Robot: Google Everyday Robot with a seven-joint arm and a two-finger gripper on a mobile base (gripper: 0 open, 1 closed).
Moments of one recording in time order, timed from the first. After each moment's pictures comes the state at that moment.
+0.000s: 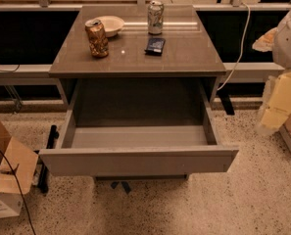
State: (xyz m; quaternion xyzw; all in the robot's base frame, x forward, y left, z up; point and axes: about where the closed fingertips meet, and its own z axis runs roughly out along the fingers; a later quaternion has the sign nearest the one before) arm 0.438 -0.217 0.976 -0.60 0.78 -0.03 0.16
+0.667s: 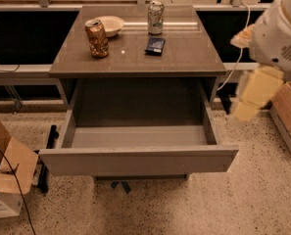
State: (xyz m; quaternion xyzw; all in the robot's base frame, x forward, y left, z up) arm 0.456 -0.173 0.976 -0.61 0.76 0.00 0.20
